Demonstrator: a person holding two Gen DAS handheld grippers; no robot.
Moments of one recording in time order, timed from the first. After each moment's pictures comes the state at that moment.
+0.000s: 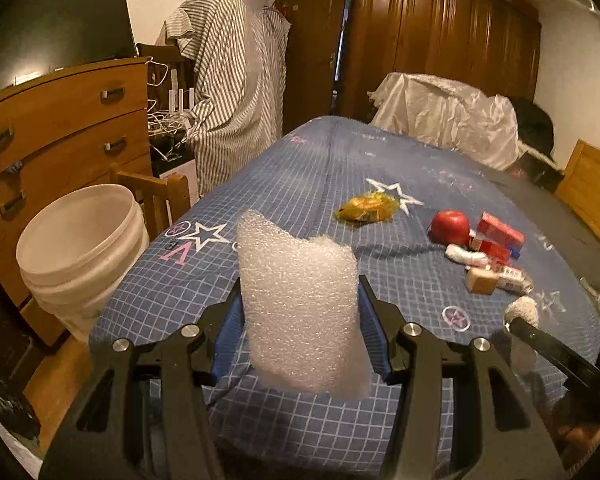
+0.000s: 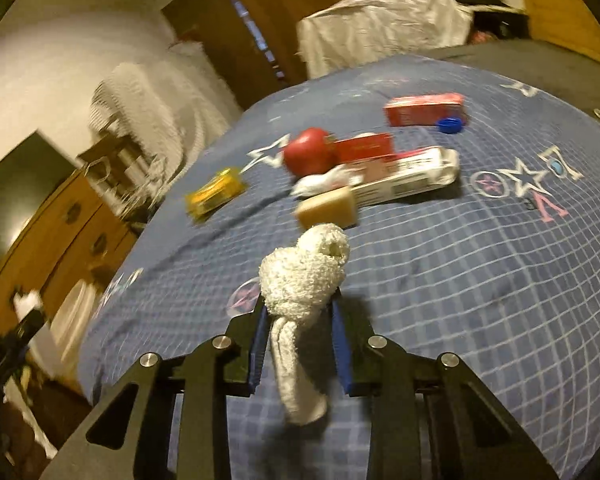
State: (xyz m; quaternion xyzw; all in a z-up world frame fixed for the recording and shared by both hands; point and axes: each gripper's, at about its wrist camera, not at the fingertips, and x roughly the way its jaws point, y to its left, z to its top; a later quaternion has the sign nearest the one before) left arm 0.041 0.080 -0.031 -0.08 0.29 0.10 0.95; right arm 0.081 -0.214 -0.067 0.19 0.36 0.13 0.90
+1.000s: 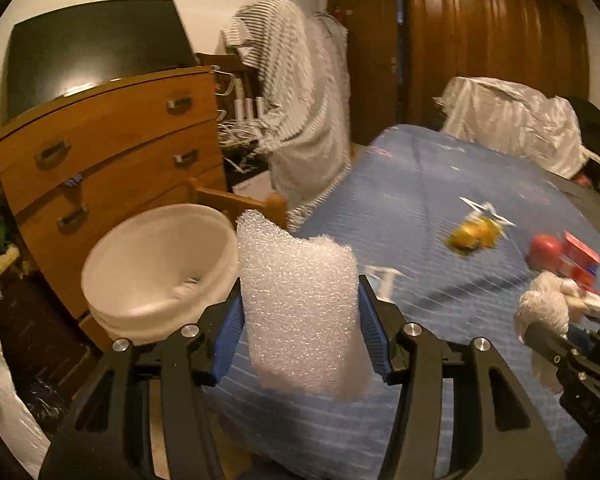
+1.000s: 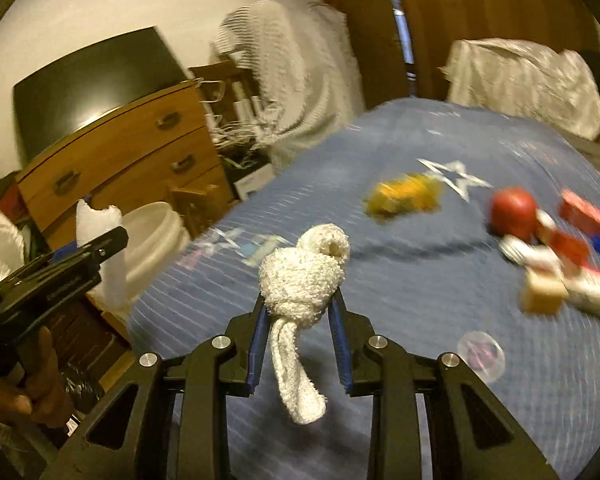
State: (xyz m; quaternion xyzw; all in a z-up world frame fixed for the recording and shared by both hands) left arm 0.051 0.180 -0.011 -0.05 0.28 0.22 0.93; right arm 0.084 -0.018 0.003 0.02 0.33 0.31 0.89
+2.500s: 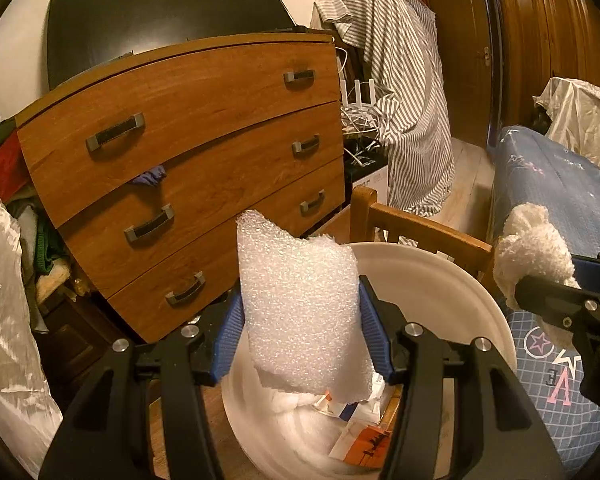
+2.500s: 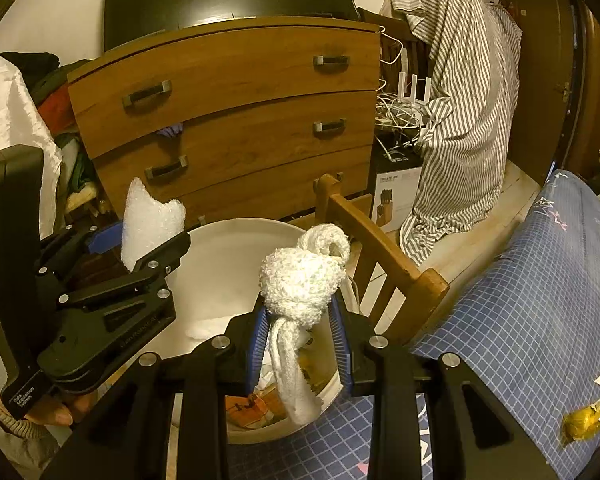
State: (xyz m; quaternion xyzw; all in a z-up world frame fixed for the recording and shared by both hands) left arm 0.087 0.426 -0.015 -0.05 0.31 0.34 0.88; right arm 0.160 0.364 0.053 -0.15 0.34 0.48 0.79
